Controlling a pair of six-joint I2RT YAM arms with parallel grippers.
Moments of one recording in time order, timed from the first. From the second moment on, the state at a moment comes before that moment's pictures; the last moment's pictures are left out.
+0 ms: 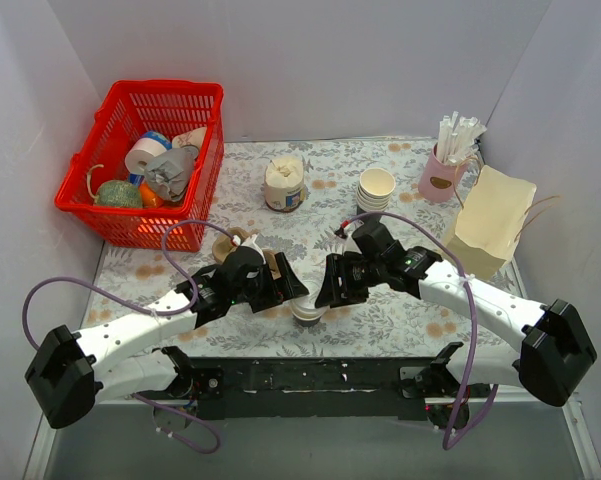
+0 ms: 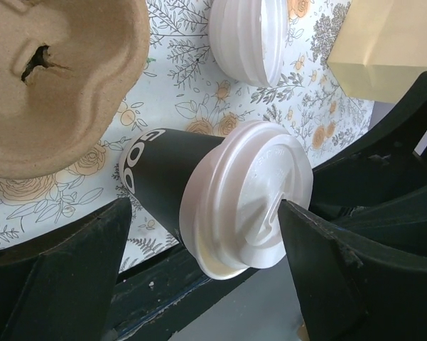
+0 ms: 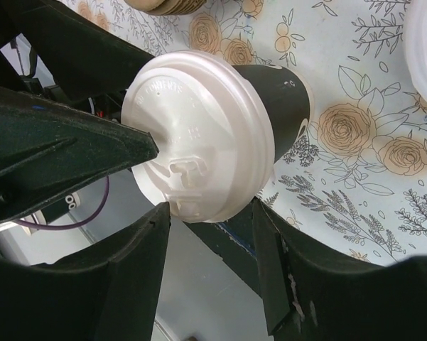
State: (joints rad) left arm -0.85 1.06 0.62 -0.24 0.06 -1.07; right arm 0.79 1.23 0.82 -0.48 -0.46 0.72
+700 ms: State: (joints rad) left arm -0.85 1.05 0.62 -0.25 0.05 -1.07; right arm 0.80 1.24 0.88 -0.49 -0.36 0.72
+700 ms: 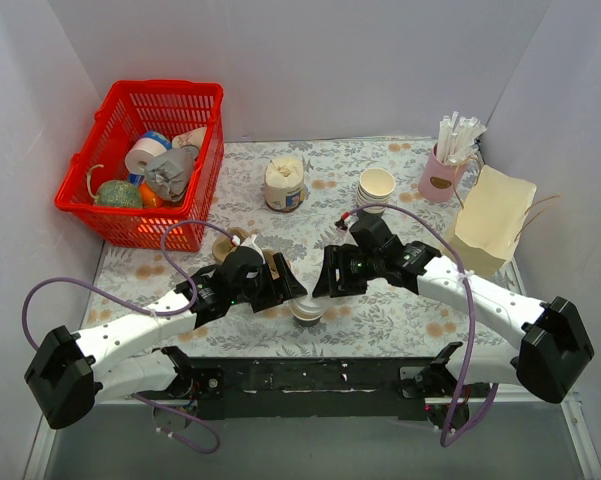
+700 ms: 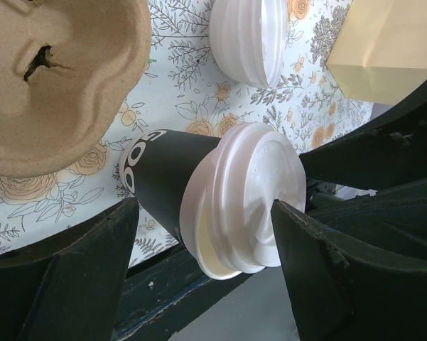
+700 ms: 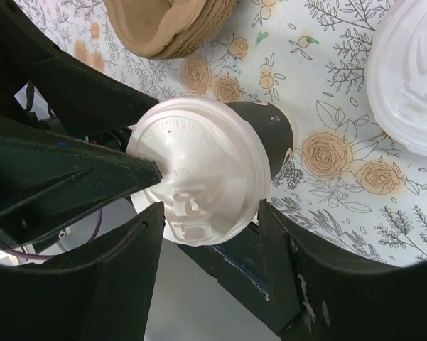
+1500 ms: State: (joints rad) left arm -0.85 1.05 0.62 -0.25 0.06 -1.08; right arm 0.82 1.24 0.88 -0.48 -0.42 0.72
